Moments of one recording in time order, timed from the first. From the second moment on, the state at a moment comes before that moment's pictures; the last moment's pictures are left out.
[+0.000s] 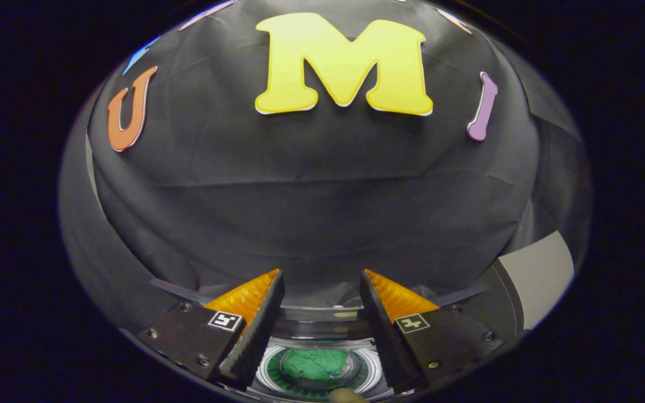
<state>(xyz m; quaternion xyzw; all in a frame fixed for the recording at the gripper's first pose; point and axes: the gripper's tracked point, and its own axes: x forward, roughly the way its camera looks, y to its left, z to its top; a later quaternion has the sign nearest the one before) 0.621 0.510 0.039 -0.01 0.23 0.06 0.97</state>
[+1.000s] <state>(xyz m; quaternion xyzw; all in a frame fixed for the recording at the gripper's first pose) 0.545 0.502 0.019 -0.01 0.20 0.09 0.98</state>
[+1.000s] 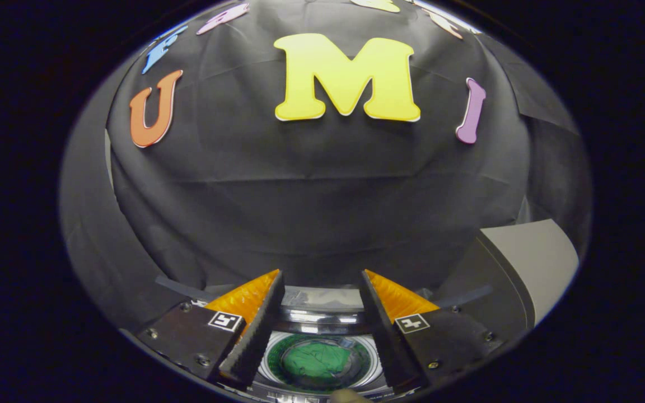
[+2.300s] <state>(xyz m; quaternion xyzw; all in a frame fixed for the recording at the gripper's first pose) 0.460 0.476 -0.050 -0.03 0.30 0.10 0.95</state>
